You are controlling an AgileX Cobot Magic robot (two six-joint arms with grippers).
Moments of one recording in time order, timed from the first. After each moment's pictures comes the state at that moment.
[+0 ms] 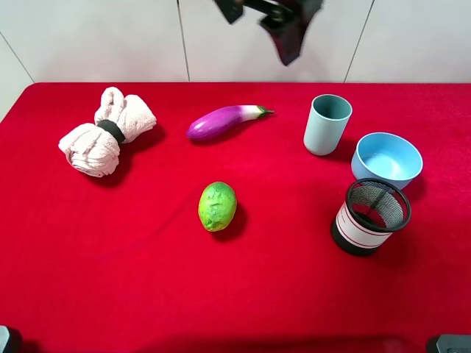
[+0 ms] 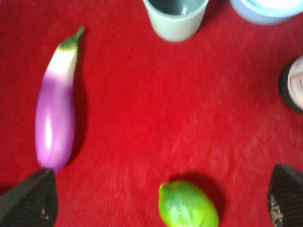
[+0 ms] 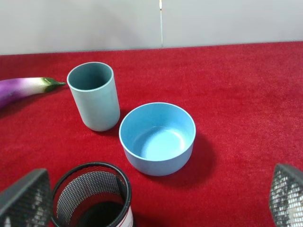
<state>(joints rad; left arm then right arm) -0.87 1.86 -1.93 0.10 1.18 0.07 0.03 -0.01 -0.50 0.09 1.02 -0.05</state>
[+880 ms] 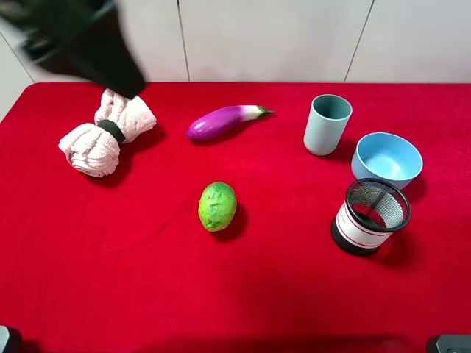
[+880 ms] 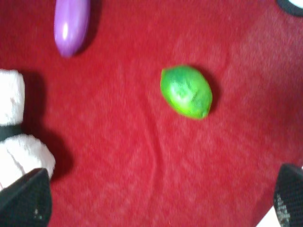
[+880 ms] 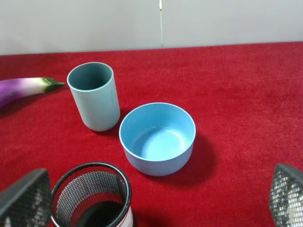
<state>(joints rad) -0.87 1.21 -1.32 0.12 1.18 -0.01 0.03 -0.01 -0.50 0.09 1.02 -0.05</state>
